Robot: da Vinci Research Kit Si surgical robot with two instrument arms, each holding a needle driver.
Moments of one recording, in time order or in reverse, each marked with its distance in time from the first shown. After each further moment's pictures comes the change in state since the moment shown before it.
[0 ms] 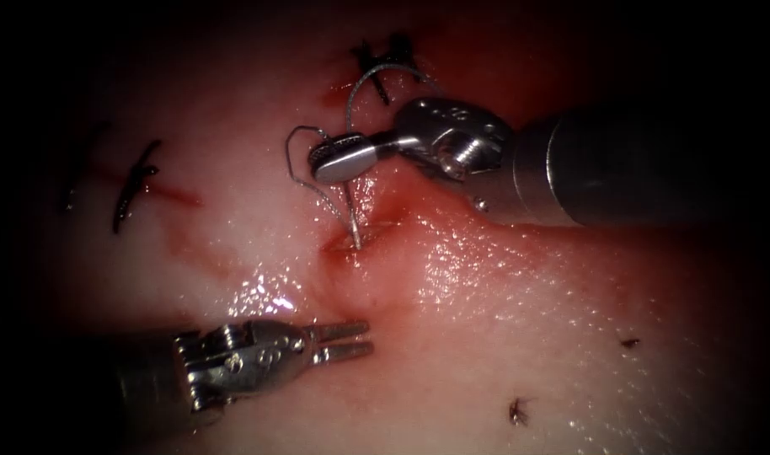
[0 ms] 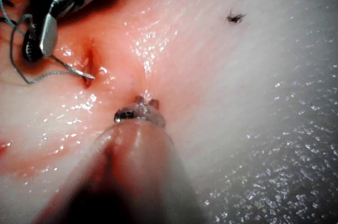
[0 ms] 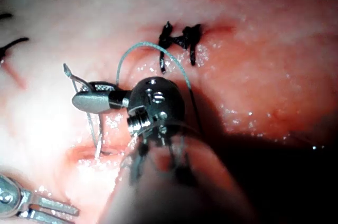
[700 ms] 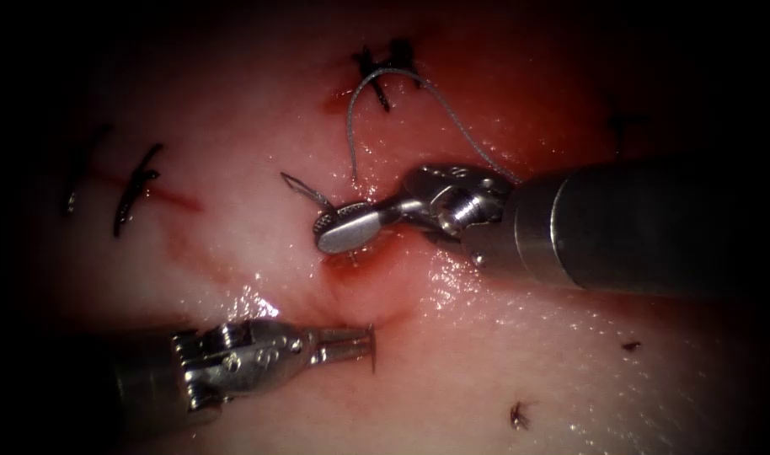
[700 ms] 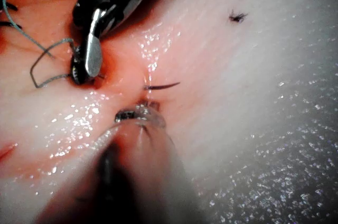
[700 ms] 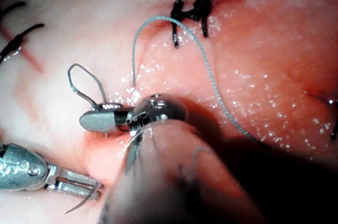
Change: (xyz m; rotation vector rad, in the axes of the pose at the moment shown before) right arm -0.008 -0.005 0.000 -0.029 -0.081 0.252; left arm 0.001 -0.001 -0.001 0.008 -0.008 -0.015
